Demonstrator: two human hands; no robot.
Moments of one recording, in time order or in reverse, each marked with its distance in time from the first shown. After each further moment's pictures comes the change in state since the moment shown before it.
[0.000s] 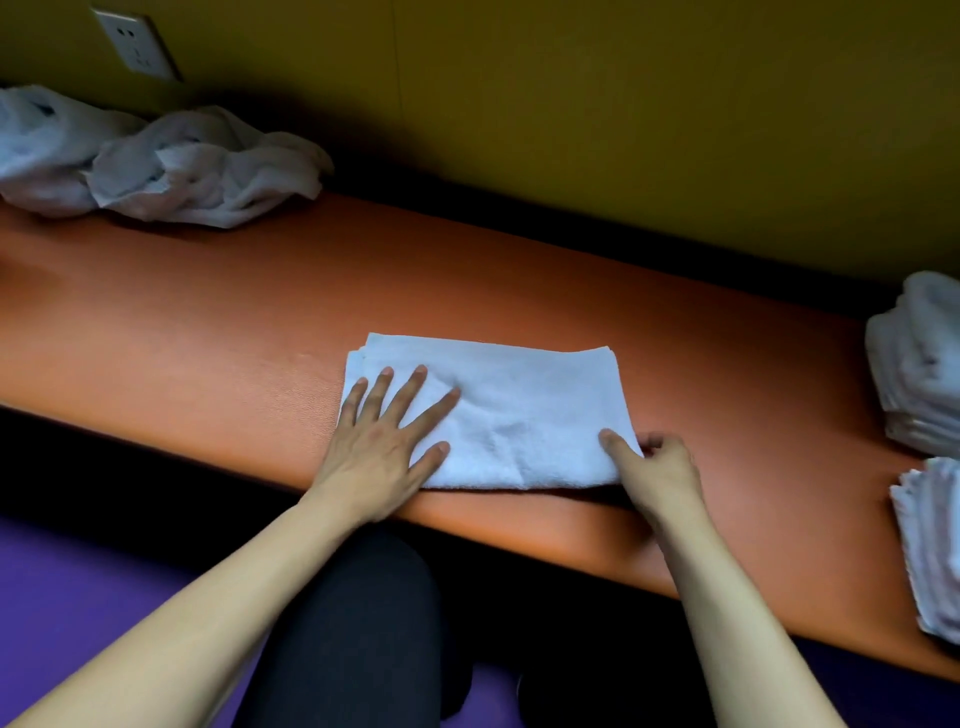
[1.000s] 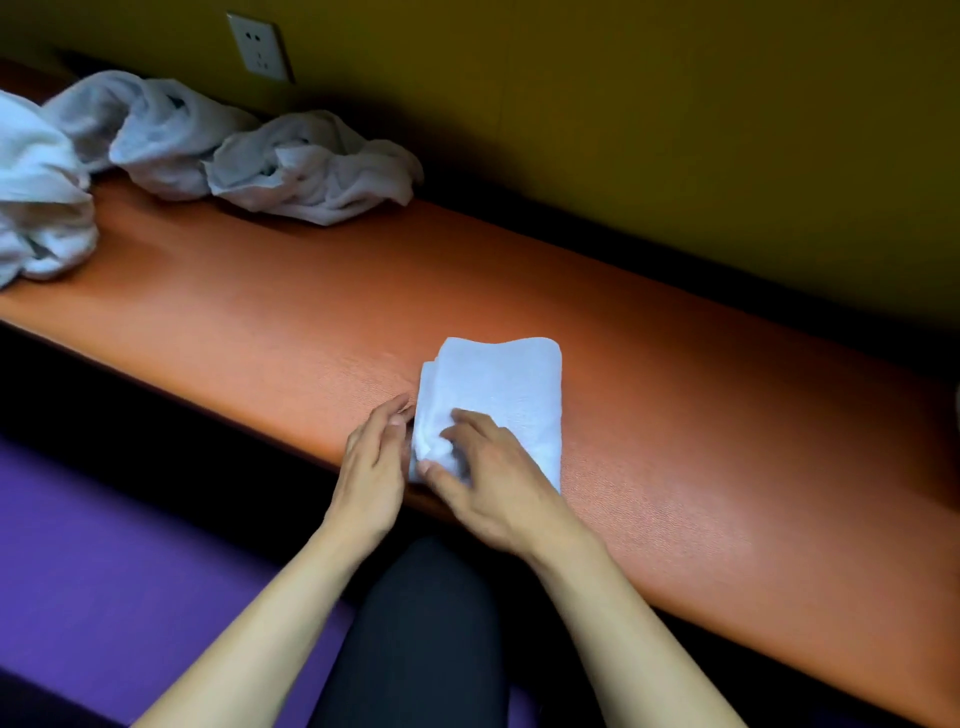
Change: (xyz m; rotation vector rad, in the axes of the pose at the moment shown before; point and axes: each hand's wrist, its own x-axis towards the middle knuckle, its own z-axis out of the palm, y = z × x) left_hand -0.057 -0.036 -0.009 -1.166 0.342 -0.545; right_hand -0.102 -0.085 0.139 -0.481 -0.571 -0.873
